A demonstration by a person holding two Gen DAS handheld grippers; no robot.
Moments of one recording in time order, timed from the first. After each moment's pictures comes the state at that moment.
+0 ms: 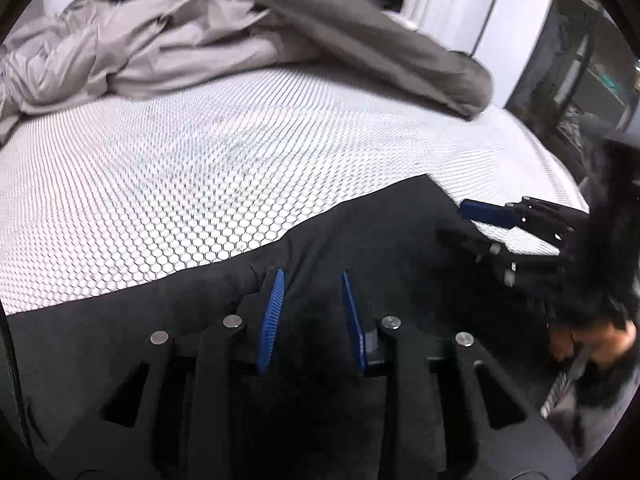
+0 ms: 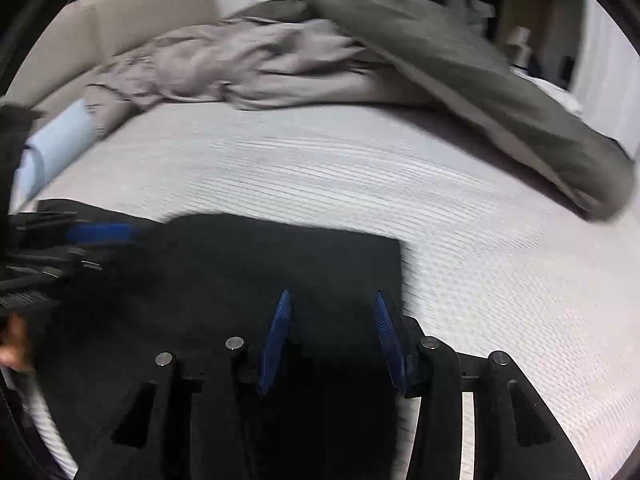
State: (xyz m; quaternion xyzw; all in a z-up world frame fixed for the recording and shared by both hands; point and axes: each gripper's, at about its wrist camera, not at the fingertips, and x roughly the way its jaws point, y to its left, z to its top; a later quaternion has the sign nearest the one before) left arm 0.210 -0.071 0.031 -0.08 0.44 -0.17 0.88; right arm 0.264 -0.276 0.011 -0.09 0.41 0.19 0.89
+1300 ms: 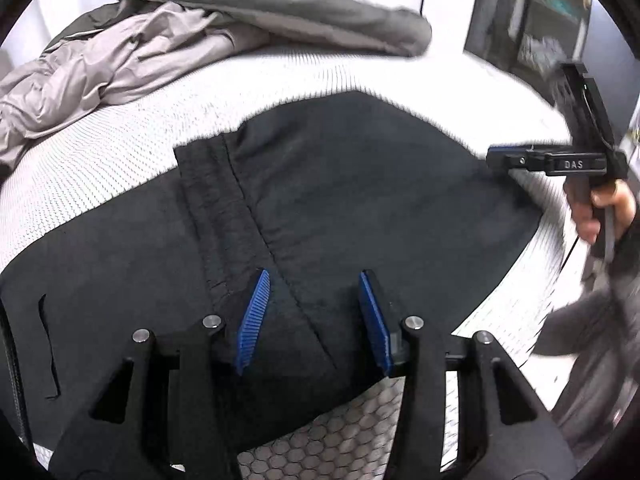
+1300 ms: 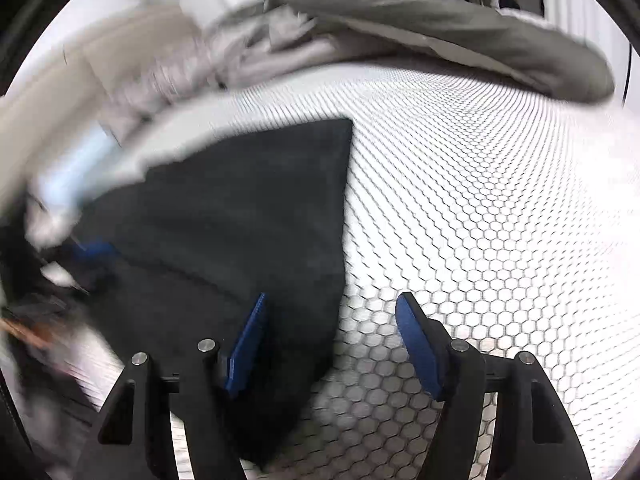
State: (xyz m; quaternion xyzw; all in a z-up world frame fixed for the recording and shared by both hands) left arm 0.050 -0.071 0.028 0.02 0.40 -0.22 0.89; right arm 0.183 -0.386 -0.004 0.06 0.45 0.21 0.87
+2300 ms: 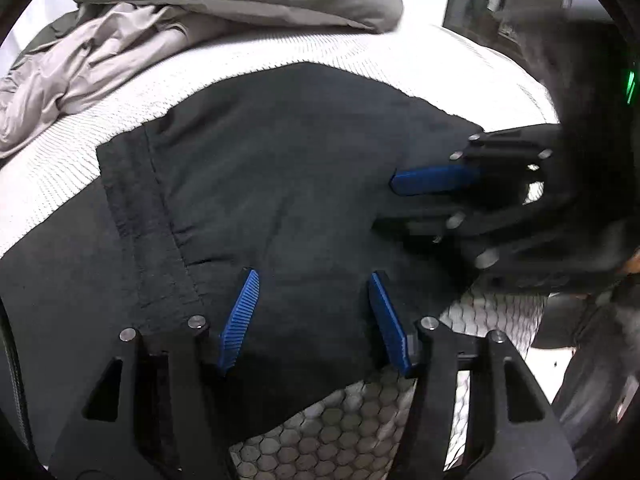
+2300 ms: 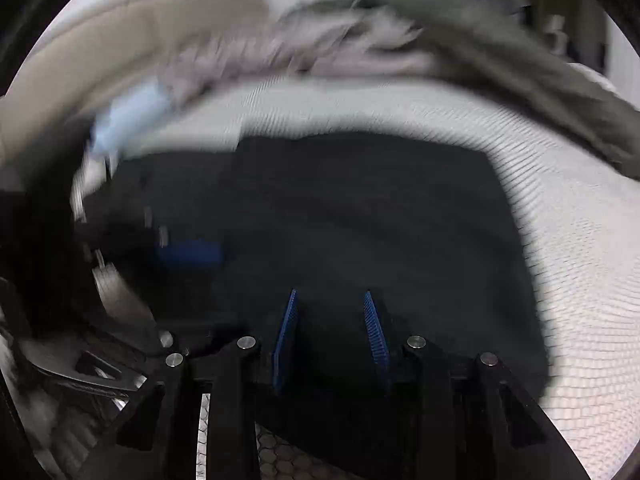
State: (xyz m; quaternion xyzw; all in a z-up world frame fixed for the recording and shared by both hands) left arm 0.064 -0.135 0.004 0.06 0.43 -0.26 0.86; right arm 0.174 -0.265 -0.016 -0.09 0.44 0.26 0.86
